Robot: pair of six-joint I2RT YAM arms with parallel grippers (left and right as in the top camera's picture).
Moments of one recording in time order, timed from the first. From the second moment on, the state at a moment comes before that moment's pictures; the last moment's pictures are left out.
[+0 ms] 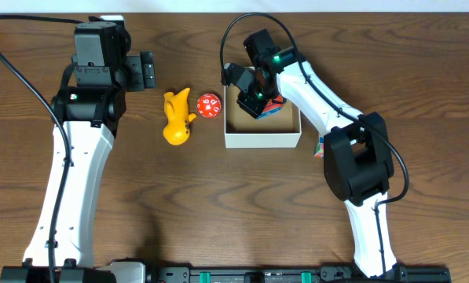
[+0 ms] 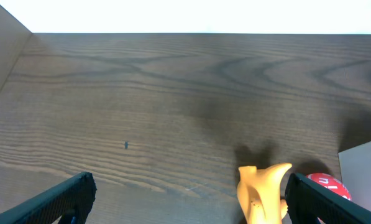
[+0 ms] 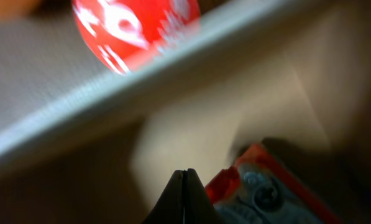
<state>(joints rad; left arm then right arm) -0.04 1.47 1.41 -0.67 -0.19 -0.02 0.47 2.30 1.92 -0.92 -0.30 -0.52</state>
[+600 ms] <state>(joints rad) -0.04 1.47 1.41 -0.67 -0.19 -0.02 0.47 2.30 2.05 -0.92 -0.09 -0.57</state>
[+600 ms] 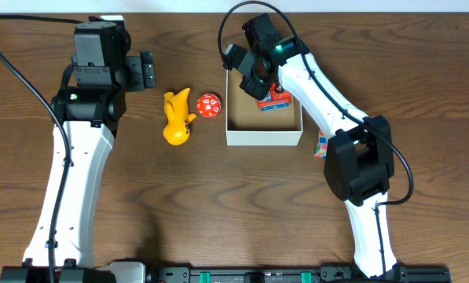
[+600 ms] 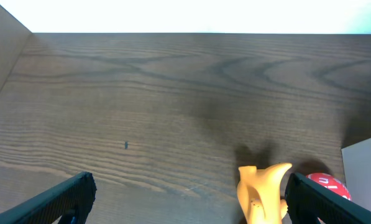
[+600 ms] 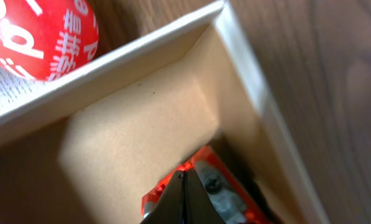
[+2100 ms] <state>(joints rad) -0.04 1.47 1.41 -0.67 -0.19 -0.02 0.44 2.33 2.06 -0.94 -0.10 -0.71</state>
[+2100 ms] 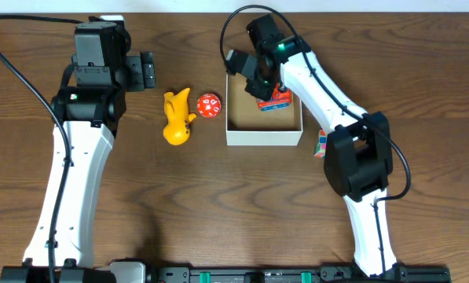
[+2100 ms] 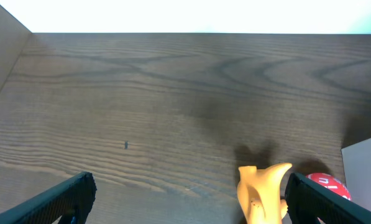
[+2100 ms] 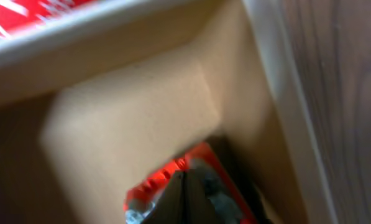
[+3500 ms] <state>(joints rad) -0.04 1.47 1.41 -0.67 -0.19 -0.02 0.44 2.34 2.10 -0.94 -0.23 -0.64</state>
